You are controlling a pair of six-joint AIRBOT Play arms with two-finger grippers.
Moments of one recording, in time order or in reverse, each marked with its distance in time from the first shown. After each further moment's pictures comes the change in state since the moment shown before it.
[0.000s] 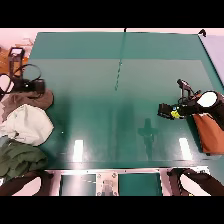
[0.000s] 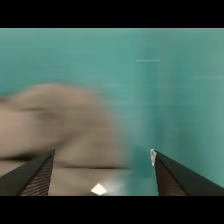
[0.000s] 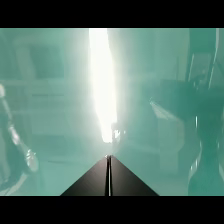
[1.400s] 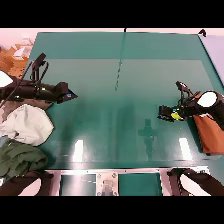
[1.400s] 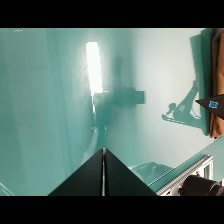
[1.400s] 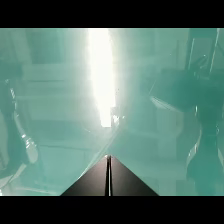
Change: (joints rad) left arm -0.163 0.120 0.000 -0.924 -0.441 0.101; right arm 0.000 0.000 0.000 -0.006 0.072 0.000
